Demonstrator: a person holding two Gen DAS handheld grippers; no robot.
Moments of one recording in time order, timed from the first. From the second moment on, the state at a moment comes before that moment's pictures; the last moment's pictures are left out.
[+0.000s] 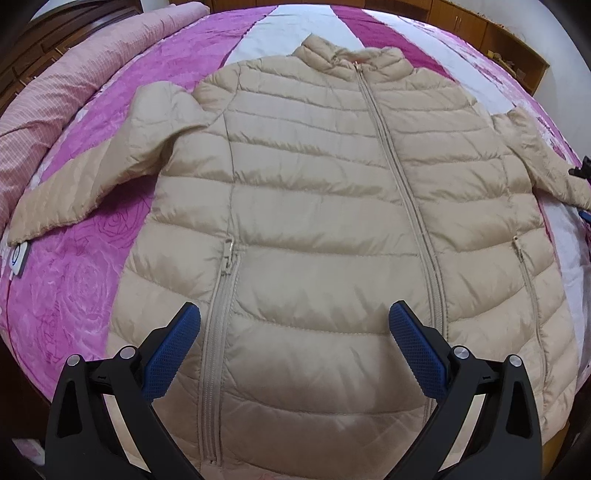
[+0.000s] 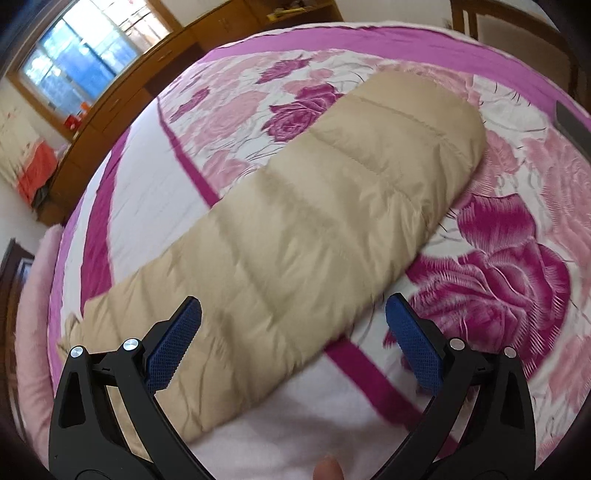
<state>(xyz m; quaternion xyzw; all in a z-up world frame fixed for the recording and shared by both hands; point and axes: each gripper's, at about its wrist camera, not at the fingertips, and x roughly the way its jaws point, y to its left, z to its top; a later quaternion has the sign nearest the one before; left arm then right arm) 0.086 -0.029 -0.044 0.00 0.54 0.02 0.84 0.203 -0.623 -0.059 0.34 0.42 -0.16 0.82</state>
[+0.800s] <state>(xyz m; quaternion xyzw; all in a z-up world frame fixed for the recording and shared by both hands) 0.088 -0.042 -0.083 0.02 0.55 0.02 0.83 0.138 -0.586 0.006 0.34 0.34 -0.07 0.87</state>
